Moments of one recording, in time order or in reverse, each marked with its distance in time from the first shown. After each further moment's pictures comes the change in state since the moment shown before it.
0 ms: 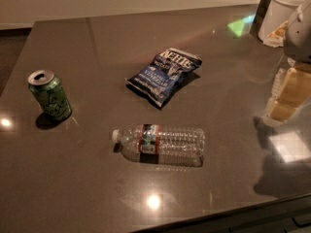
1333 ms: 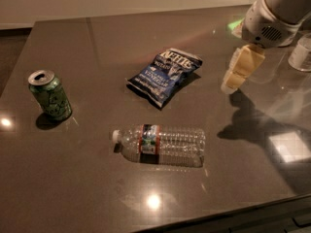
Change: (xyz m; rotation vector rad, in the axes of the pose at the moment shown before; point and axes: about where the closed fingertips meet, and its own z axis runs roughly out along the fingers) arm -0.045 -0.086 0.061 -0.011 -0.145 0.067
